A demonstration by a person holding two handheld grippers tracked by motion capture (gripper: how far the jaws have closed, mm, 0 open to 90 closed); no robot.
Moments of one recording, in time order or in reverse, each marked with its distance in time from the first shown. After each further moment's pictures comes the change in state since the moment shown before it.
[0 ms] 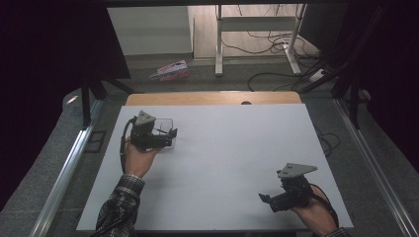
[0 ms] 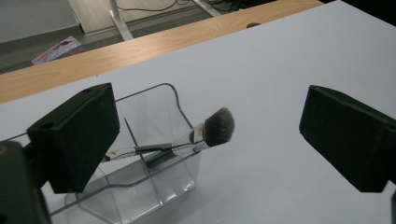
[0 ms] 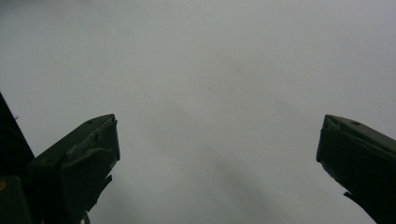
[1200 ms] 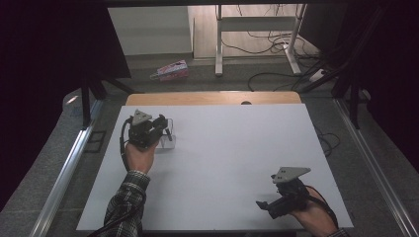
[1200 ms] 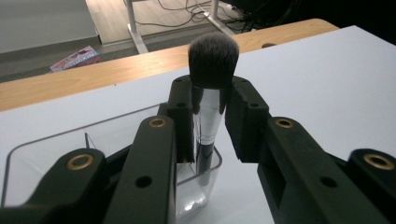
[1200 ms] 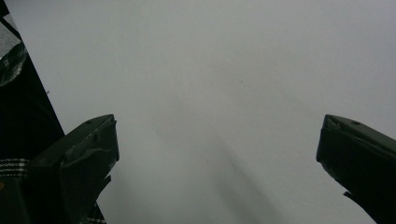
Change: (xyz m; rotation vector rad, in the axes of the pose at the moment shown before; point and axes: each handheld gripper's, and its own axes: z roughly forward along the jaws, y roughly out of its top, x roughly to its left) left arm 0.006 -0.004 0.005 -0.066 0.062 -0.056; right arm 0.010 0.002 0.004 0.054 0.084 -0.084
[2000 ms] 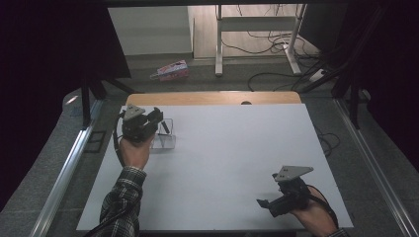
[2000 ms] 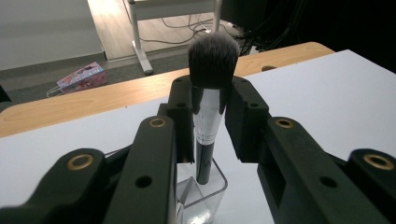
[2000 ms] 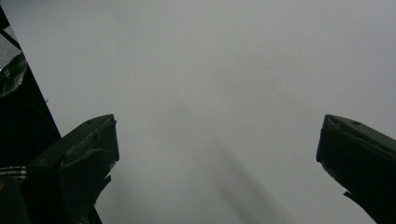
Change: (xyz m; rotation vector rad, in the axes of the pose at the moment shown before) left arm 0.006 0.019 -0.016 -0.066 0.008 -0.005; right arm -0.003 -0.001 -0.002 -0.028 -0.002 0.025
